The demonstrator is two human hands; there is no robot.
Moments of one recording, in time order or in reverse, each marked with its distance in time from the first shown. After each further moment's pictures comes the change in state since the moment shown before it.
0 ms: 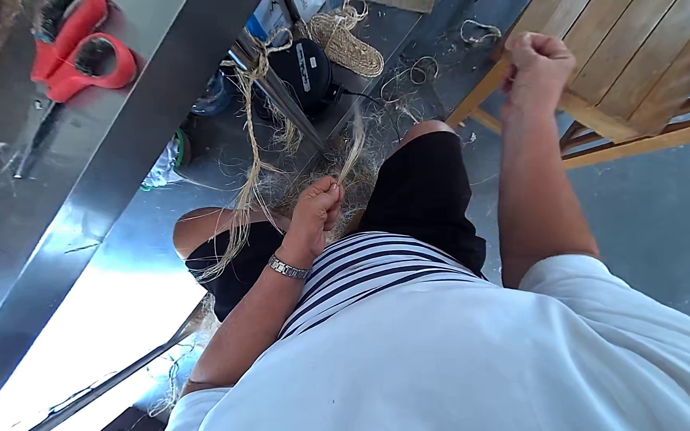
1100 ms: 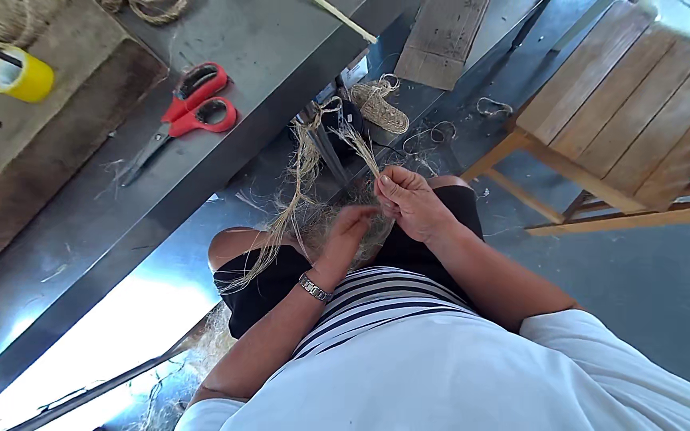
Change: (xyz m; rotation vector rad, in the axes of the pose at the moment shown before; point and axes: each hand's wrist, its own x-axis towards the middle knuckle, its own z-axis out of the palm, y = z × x) left_hand -0.003 0.000 -0.003 0.459 0.028 0.250; right_hand -0.163 -0.039 0.108 0.417 -0.983 0.144
